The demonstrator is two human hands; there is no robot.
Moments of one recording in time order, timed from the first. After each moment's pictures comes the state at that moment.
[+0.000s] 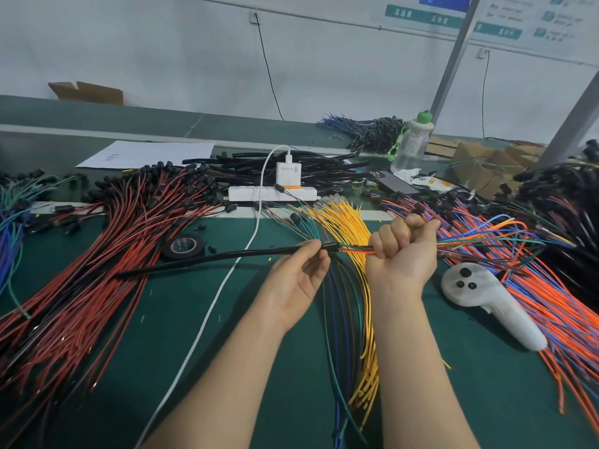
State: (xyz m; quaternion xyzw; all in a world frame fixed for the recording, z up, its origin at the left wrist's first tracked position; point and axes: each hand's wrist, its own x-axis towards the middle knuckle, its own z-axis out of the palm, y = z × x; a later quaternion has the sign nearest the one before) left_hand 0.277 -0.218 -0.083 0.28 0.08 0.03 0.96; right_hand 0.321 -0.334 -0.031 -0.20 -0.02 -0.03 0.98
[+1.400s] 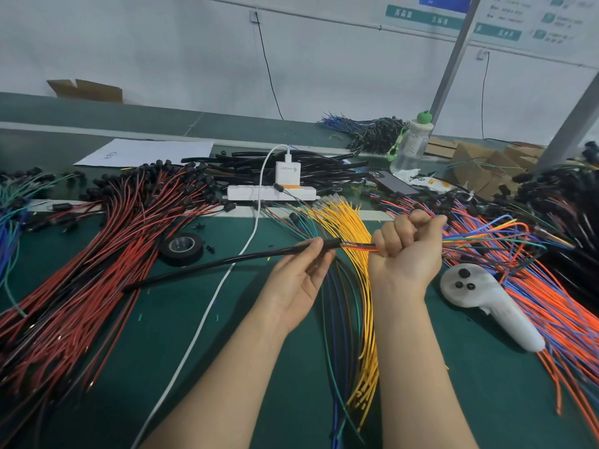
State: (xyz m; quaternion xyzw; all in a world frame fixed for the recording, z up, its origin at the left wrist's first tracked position) left_hand 0.277 -0.222 -0.083 0.26 0.06 0.04 0.96; right_hand 0.316 -0.336 -0.025 -0.22 -0.04 -0.05 0.97
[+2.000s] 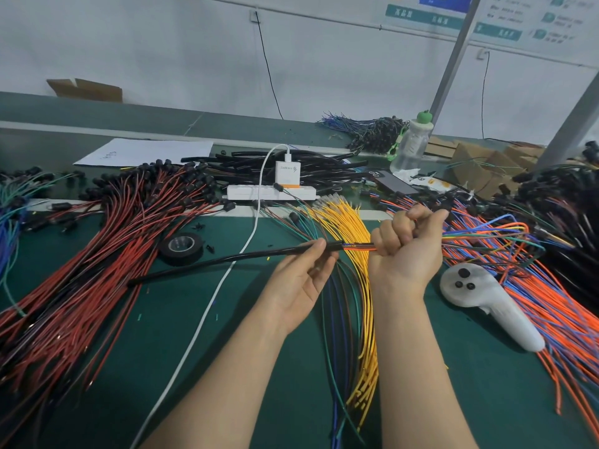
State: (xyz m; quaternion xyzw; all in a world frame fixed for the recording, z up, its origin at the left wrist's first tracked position) left_hand 0.274 -0.224 -0.080 0.28 0.07 0.02 0.96; right_hand 0.315 -0.333 -0.024 -0.25 -0.07 -0.07 0.96
